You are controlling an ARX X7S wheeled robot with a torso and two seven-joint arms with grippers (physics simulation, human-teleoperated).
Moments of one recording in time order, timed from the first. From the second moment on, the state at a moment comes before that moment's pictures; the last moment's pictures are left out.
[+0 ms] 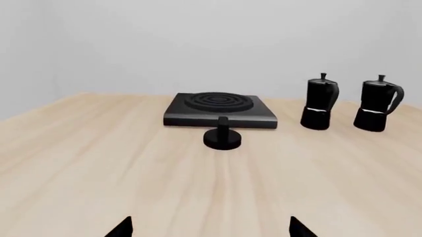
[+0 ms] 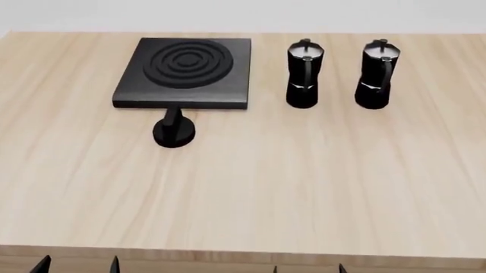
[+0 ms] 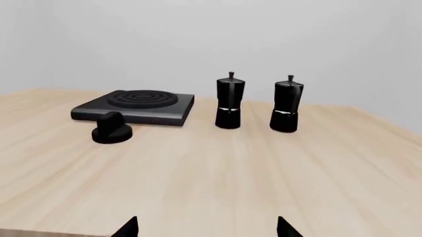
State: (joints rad) left arm 0.00 -0.14 0.16 -0.02 -0.17 0.08 -0.15; right arm -0.01 0.15 -0.20 0.00 0.09 -0.07 0.16
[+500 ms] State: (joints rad) left arm 0.00 -0.16 0.18 -0.02 -0.18 0.08 -0.17; right arm -0.01 0.16 -0.22 -0.01 0.09 -0.08 0.18
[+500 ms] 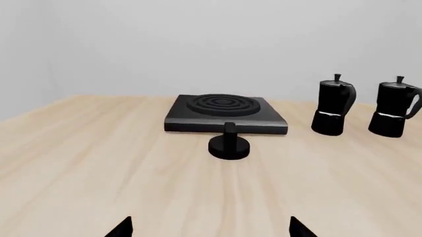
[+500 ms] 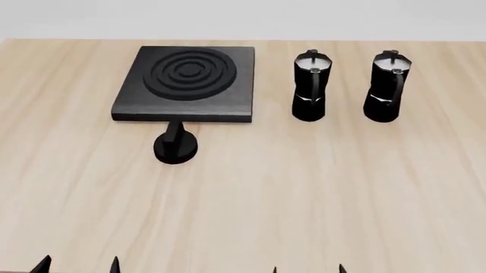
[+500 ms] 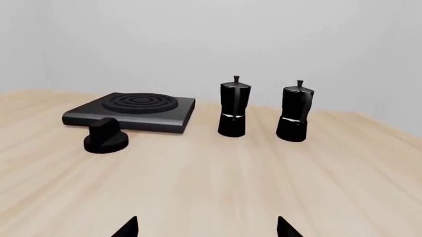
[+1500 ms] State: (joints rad) left arm -0.01 -0.18 0.21 -0.03 -0.21 0.09 -0.19; right arm 0.00 0.19 -0.25 0.01 0.11 -0.09 0.21
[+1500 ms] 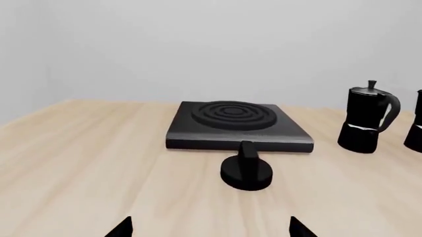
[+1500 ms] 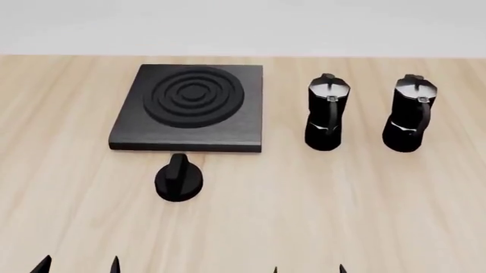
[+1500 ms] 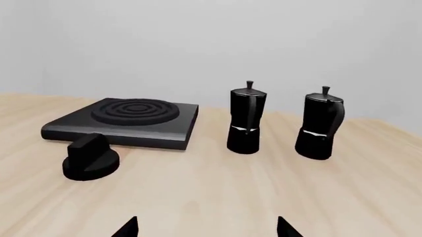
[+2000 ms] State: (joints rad) left arm -0.01 -0.19 0.22 -0.03 -0.22 0.09 -0.20; right arm 0.00 0.20 -0.27 0.02 0.11 -0.10 0.22
